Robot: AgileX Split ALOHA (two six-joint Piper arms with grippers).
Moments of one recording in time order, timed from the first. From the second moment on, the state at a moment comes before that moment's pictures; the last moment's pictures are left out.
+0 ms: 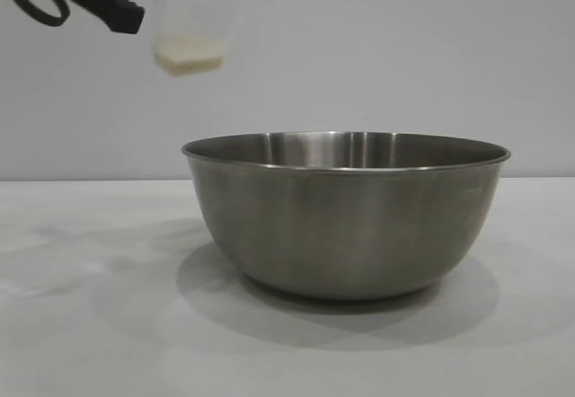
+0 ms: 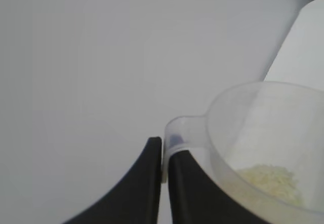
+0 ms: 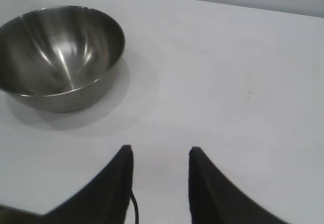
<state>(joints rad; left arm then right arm) -0.28 1.77 -0.83 0.76 -1.05 0.70 0.19 -0.02 -0.49 0.10 1.14 -0.12</state>
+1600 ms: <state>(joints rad) -0.46 1.78 -0.93 1.12 -0.78 1.43 0.19 -0.02 -0.49 0.10 1.14 -0.12</state>
